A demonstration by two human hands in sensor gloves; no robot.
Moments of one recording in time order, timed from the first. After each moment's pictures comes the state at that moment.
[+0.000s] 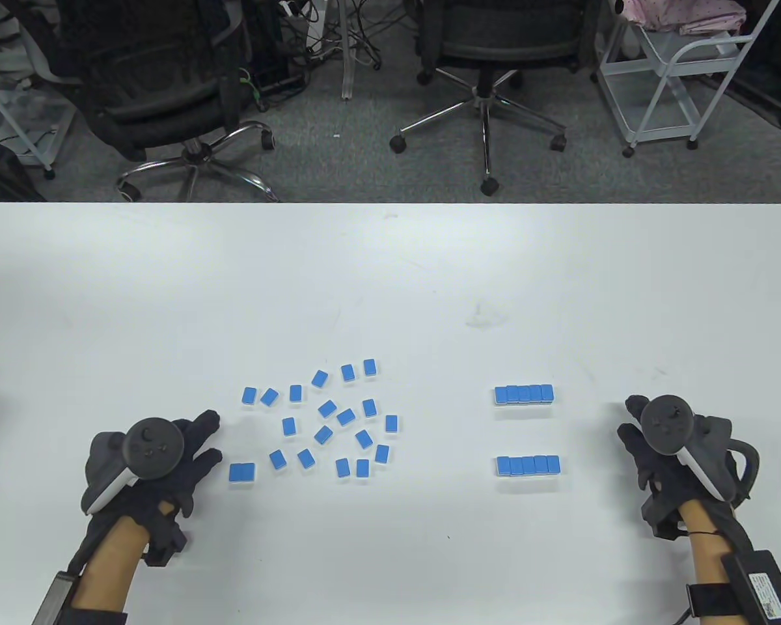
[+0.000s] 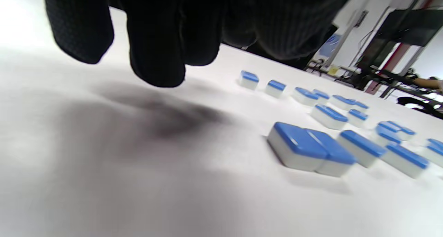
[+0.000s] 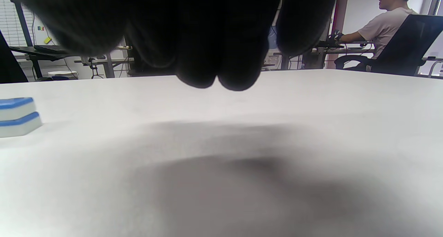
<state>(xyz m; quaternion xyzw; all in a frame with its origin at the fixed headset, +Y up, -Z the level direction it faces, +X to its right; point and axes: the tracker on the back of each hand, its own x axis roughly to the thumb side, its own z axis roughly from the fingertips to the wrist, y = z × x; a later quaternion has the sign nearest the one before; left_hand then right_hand) -0.336 -0.736 -0.223 -0.12 -0.04 0.14 0.98 0.322 -0.724 -0.215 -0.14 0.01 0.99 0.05</state>
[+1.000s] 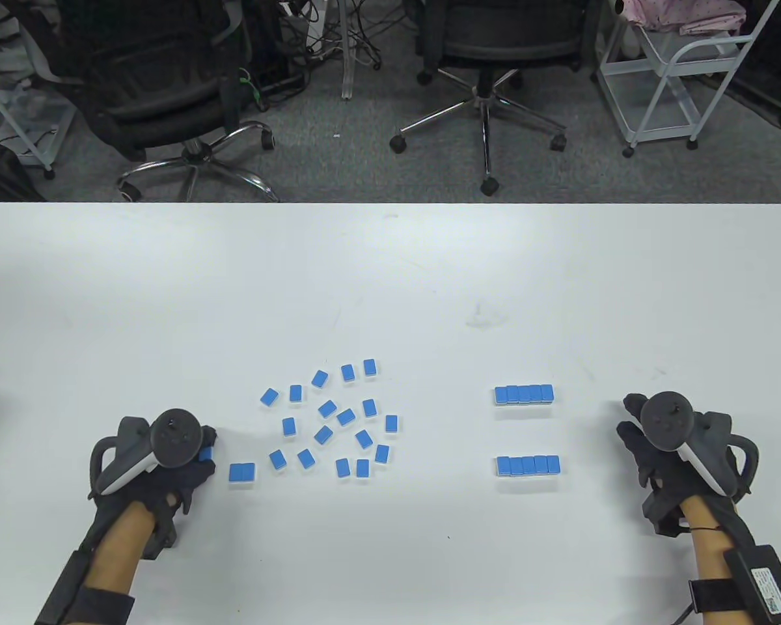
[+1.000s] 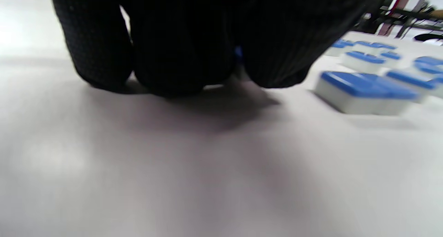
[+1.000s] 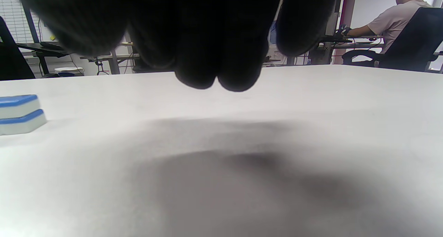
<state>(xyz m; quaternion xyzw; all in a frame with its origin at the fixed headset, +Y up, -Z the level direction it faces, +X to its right) -0.333 -0.748 -0.214 -0.14 -0.07 0.04 0.99 0.323 -0.724 -0.219 -0.12 0.03 0.99 0.05</state>
